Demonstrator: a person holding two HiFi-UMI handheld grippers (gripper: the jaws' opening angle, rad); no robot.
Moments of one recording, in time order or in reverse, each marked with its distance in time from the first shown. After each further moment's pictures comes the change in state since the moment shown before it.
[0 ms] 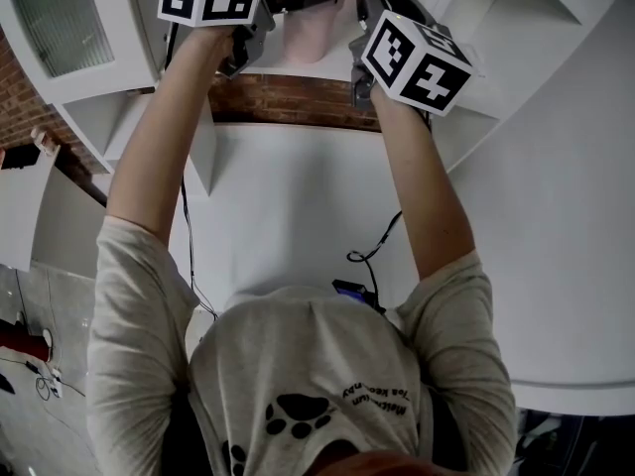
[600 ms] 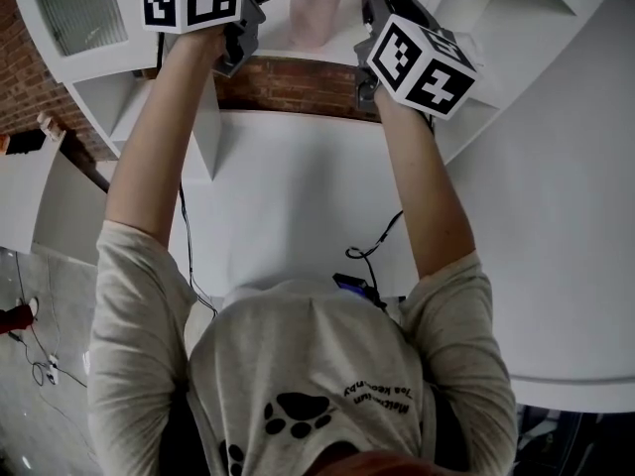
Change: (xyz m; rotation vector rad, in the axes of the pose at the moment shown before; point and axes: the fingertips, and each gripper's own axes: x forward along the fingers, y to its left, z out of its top) left arm -0.045 -0.016 0.020 -0.013 -0.121 0.094; right arm -0.031 0.007 -0.001 0.025 0.012 0.013
